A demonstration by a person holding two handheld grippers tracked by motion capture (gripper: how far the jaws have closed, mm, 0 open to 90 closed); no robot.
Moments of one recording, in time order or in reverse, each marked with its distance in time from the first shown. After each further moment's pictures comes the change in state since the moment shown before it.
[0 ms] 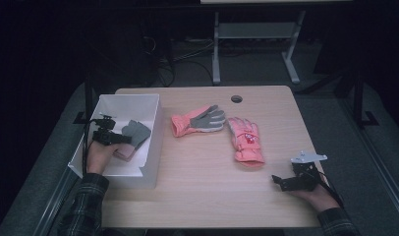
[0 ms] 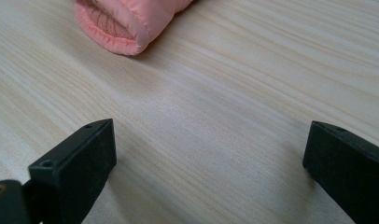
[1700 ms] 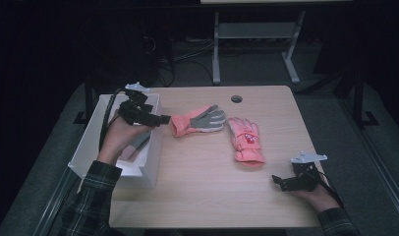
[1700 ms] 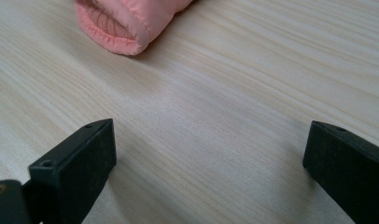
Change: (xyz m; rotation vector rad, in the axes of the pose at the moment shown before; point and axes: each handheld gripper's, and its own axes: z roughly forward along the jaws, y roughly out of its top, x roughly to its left) left arm -0.161 0.069 -0.075 -0.200 -0.206 0.377; right arm 0.000 0.000 0.000 0.000 0.000 0.001
